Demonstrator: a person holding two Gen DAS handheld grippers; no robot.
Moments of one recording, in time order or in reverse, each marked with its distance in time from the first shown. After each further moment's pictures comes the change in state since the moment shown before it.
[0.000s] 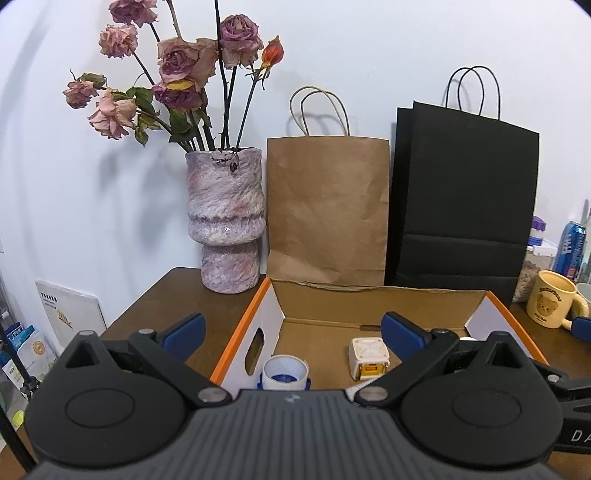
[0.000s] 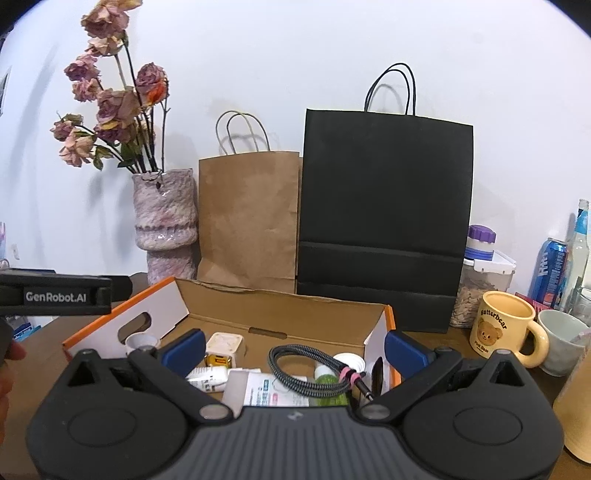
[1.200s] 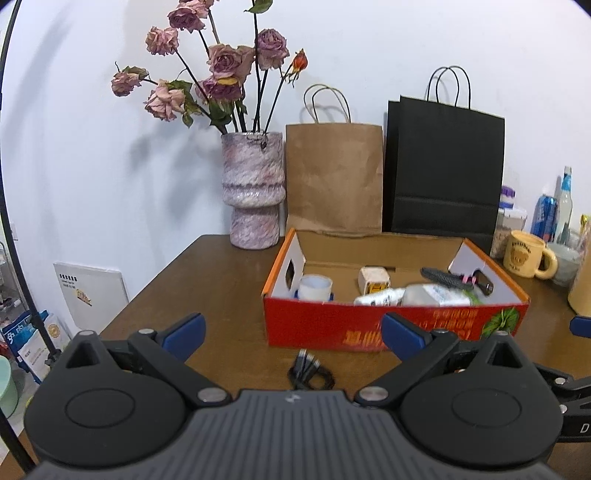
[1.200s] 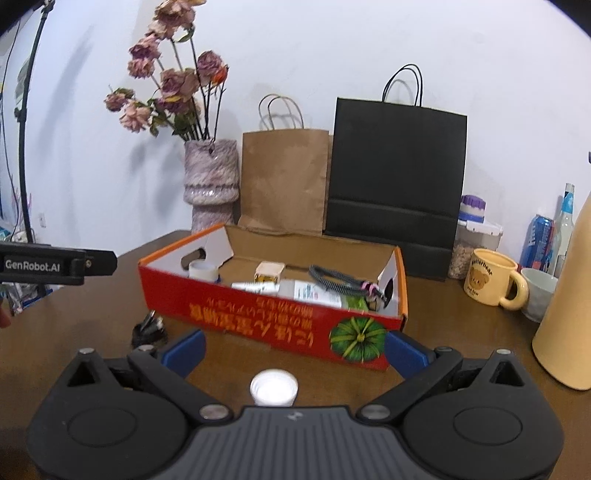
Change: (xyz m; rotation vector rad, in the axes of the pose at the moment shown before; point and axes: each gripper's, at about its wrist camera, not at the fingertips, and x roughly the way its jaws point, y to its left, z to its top) left arm -0.109 0.042 -0.065 0.023 0.029 -0.013; right arm -0.106 0.031 -0.066 -0.051 0.075 0.041
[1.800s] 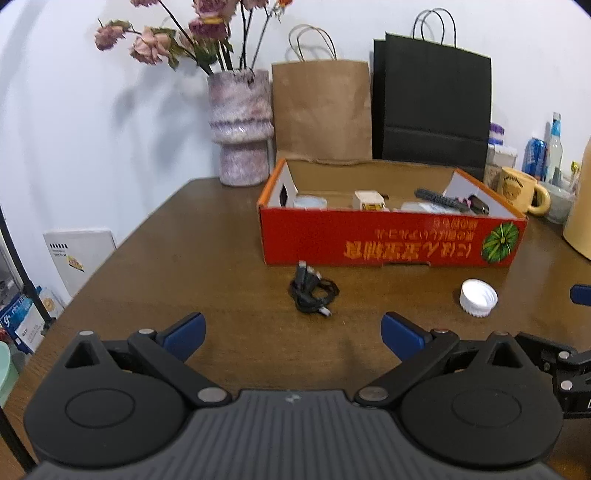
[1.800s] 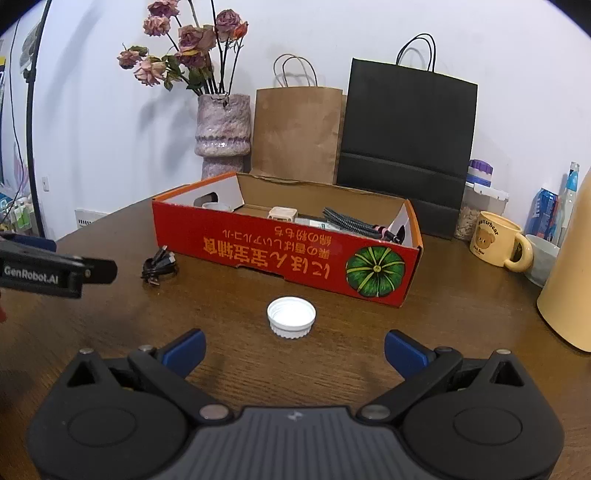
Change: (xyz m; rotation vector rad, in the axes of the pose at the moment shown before) left arm 0.006 0.007 -0.050 0.051 0.153 -0.048; right arm -0.002 0.016 -0.038 -0.028 0.096 -0.002
